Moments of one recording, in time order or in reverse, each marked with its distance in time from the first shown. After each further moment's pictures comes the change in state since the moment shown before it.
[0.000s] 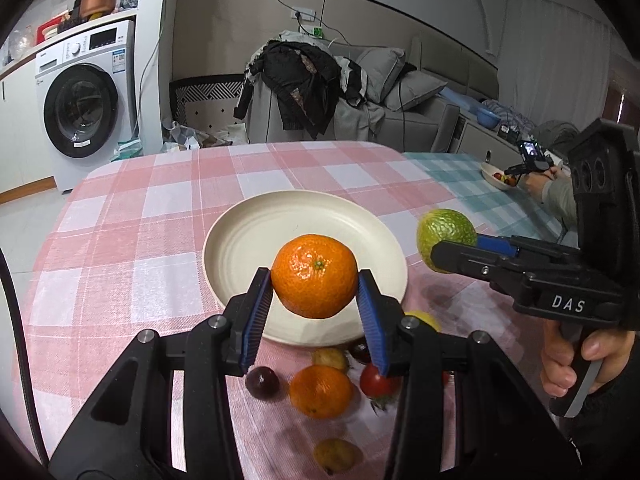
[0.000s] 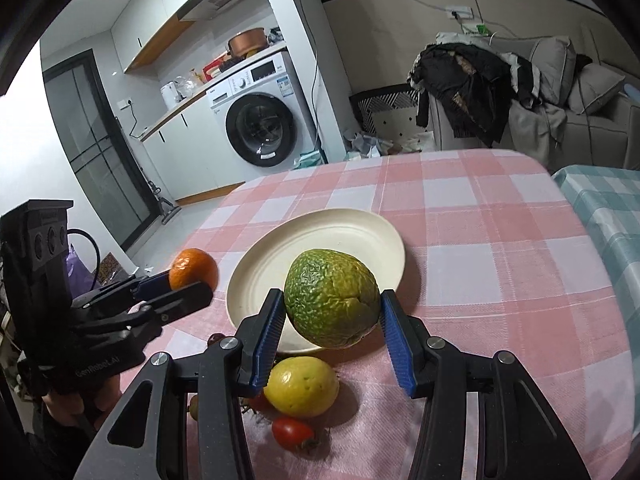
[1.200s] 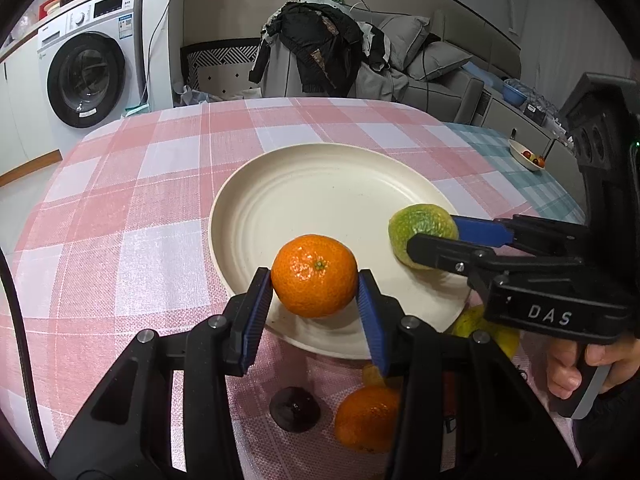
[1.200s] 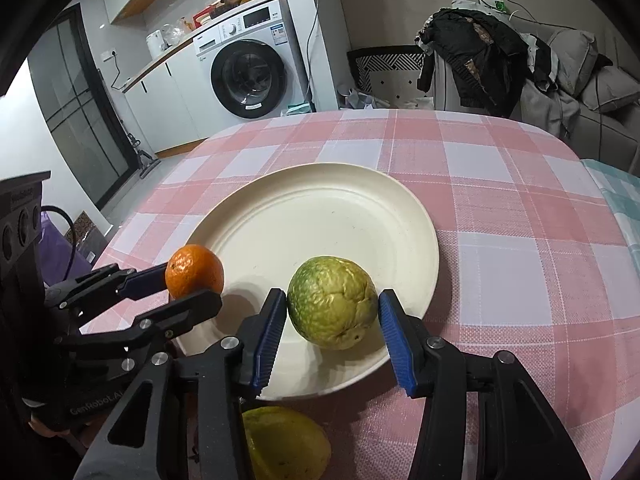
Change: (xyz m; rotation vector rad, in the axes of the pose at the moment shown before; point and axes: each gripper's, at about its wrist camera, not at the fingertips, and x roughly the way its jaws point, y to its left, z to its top) left arm 0.071 0.031 -0.012 -0.035 0.114 0.052; right arm 0.087 0.005 0.007 -0.065 0.163 -0.079
